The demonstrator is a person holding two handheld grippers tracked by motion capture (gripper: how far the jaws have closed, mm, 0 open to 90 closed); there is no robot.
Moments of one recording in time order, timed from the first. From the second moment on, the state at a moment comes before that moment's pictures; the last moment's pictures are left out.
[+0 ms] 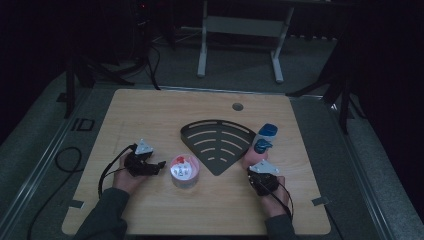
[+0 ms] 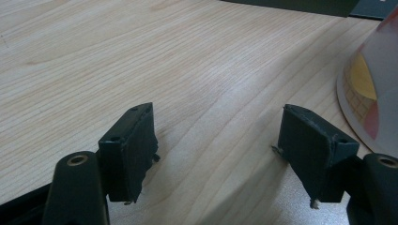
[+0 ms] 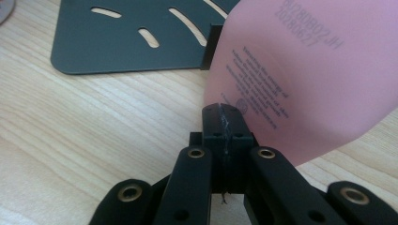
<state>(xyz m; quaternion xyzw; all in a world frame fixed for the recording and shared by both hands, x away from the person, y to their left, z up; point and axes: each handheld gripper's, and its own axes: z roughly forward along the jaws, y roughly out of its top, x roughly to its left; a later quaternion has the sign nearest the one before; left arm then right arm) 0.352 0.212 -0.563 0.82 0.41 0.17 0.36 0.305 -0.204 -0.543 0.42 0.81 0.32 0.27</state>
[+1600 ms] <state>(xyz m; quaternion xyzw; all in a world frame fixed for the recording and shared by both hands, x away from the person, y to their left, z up) 0.332 0.158 -0.541 0.85 0.32 0.16 0.40 0.289 -0.177 -0.544 0.36 0.82 0.36 0.25</state>
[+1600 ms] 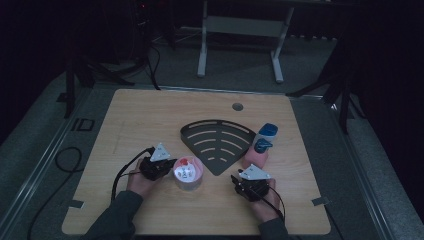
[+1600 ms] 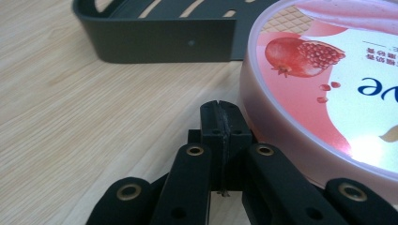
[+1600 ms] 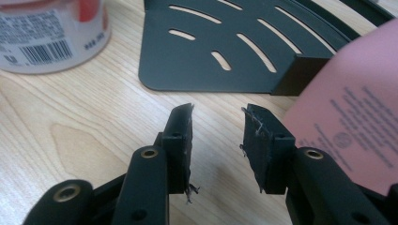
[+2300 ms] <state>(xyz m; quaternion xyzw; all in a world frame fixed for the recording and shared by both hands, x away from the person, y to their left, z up) 0.311 0.138 -0.541 0.87 0.27 0.14 0.38 0.288 -0.170 -0.545 0.33 0.84 0.36 0.22</state>
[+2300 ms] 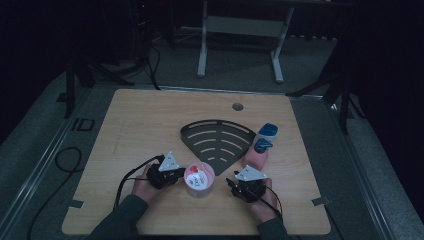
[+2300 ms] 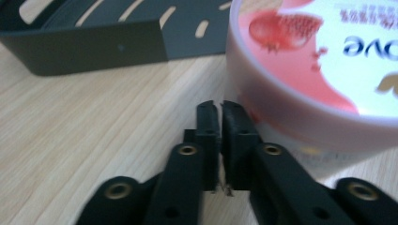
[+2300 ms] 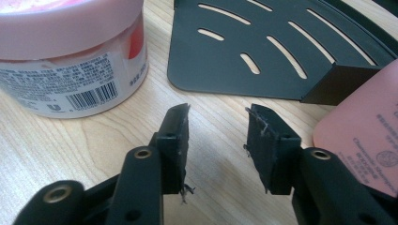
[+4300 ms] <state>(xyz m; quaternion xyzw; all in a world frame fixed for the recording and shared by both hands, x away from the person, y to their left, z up) 0.292 0.129 -0.534 0.89 0.18 0.09 0.41 0.300 -0.137 -0.536 0.18 0.89 0.42 0.06</state>
